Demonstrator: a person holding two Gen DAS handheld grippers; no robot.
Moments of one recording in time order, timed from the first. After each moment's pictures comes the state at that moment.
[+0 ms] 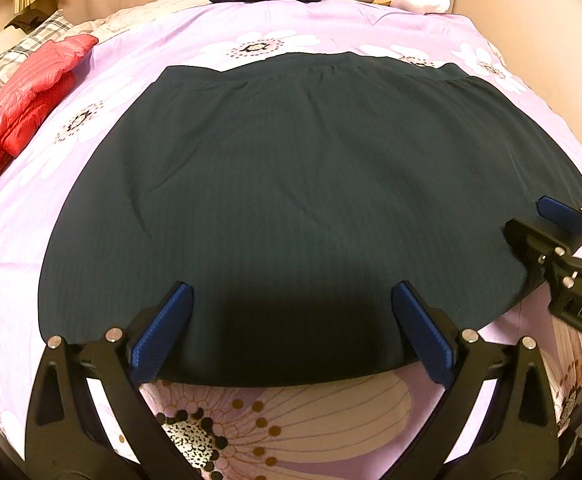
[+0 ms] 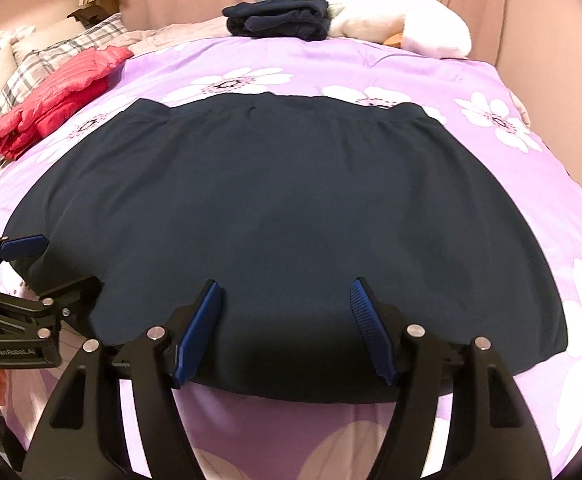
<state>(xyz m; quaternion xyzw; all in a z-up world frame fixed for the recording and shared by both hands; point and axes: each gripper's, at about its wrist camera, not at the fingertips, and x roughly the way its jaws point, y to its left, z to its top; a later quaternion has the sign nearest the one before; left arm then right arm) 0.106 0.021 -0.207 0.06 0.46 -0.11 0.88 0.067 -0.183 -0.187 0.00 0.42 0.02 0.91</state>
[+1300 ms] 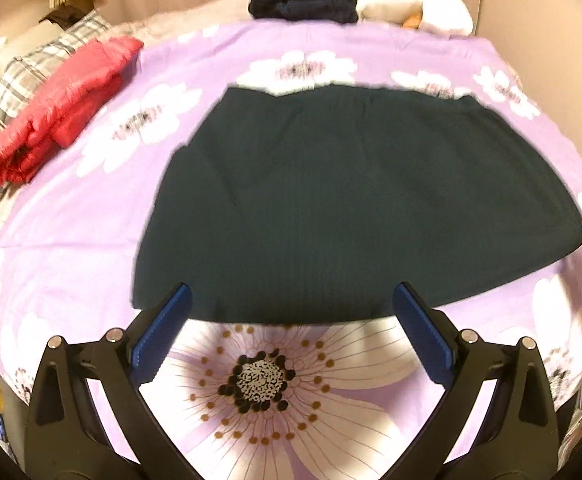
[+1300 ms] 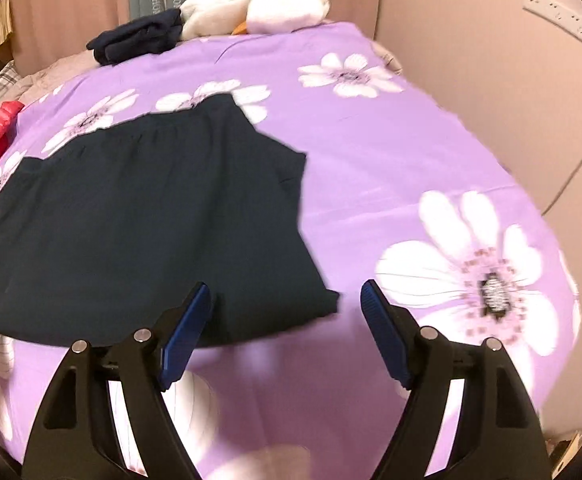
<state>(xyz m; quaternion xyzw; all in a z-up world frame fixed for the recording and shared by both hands) 0.064 0.059 -0.141 0.05 0.44 -0.06 0.89 0.011 -0.315 -0.149 0.06 0.43 -0.15 0.89</state>
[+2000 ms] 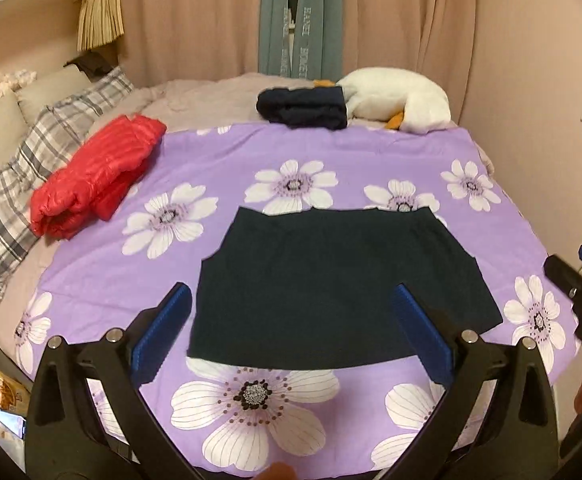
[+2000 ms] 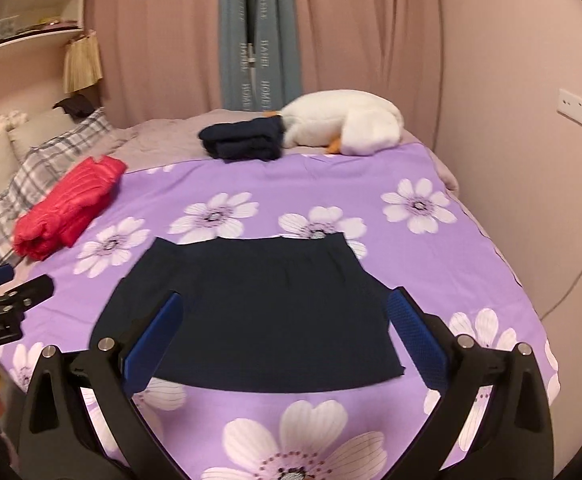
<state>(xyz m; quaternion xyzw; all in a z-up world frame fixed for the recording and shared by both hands) 0.013 0.043 0.052 0.02 0.35 -0.05 0.94 -0.029 -0.203 0.049 0.04 0.31 -0.04 0.95</state>
